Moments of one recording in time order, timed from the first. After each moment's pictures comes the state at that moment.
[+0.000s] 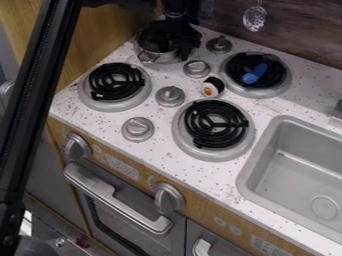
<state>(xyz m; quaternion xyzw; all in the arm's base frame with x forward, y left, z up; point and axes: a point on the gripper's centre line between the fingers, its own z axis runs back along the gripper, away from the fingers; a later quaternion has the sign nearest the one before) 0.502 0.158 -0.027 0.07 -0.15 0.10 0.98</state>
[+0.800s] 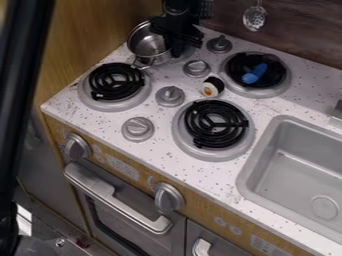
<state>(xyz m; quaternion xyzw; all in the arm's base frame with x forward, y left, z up) 0.472 0.123 0.008 0.09 -0.16 0.06 0.98</state>
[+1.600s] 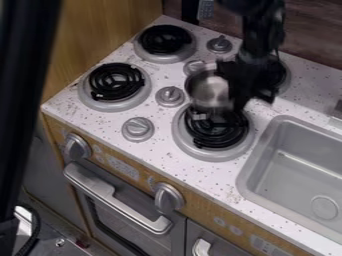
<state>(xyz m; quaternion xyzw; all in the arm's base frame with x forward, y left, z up) 0.408 -0.030 -0.025 0.06 -0.08 -0.04 0.99</state>
